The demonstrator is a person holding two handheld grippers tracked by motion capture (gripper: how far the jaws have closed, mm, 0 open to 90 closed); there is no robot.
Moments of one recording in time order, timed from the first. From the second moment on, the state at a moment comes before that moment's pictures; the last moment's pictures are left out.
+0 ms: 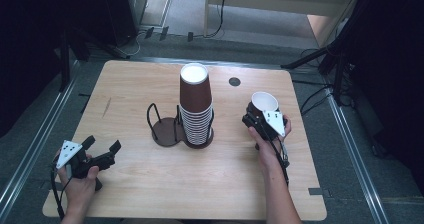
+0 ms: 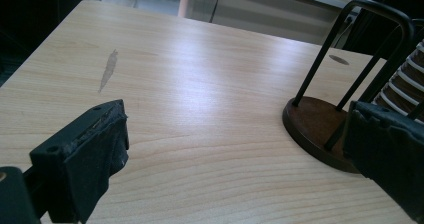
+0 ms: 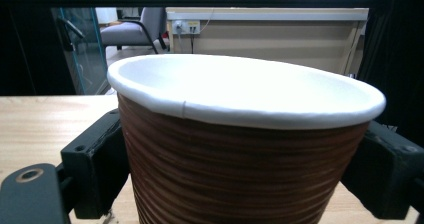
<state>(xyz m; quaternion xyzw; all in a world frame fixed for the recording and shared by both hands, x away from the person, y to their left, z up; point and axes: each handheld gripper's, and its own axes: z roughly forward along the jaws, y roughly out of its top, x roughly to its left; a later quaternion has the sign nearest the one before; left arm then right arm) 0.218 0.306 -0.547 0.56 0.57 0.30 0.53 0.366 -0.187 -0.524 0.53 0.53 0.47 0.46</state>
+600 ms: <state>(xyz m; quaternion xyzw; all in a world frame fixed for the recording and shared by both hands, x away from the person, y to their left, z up) 0.220 0.307 -0.548 0.56 0.57 0.30 0.52 0.365 -0.177 -0.535 0.53 0.55 0.46 0.45</state>
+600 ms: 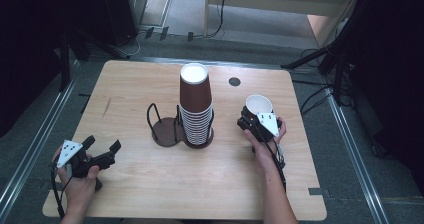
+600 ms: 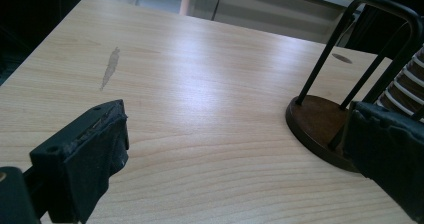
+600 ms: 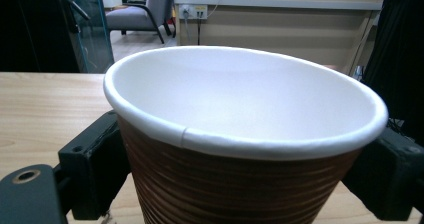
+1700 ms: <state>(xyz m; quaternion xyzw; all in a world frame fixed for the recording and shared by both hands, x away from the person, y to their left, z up) 0.220 0.306 -0.548 0.56 0.57 0.30 0.52 0.344 -0.178 -0.519 0.51 0.59 0.46 0.43</state>
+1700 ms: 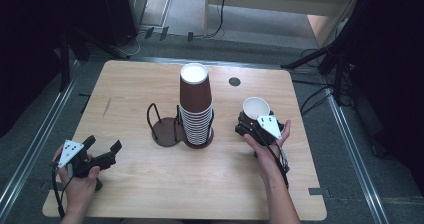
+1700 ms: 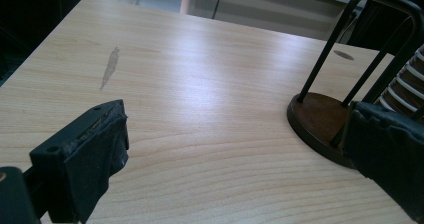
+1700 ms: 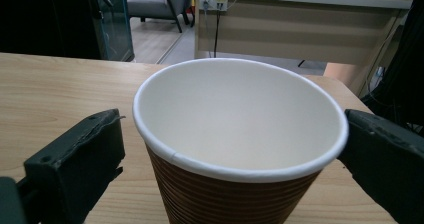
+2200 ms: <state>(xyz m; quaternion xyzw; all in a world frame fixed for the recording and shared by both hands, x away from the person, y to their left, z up) 0.220 0.305 -0.548 0.56 0.57 0.30 0.52 0.321 -0.186 -0.500 0.51 0.58 0.47 0.43</state>
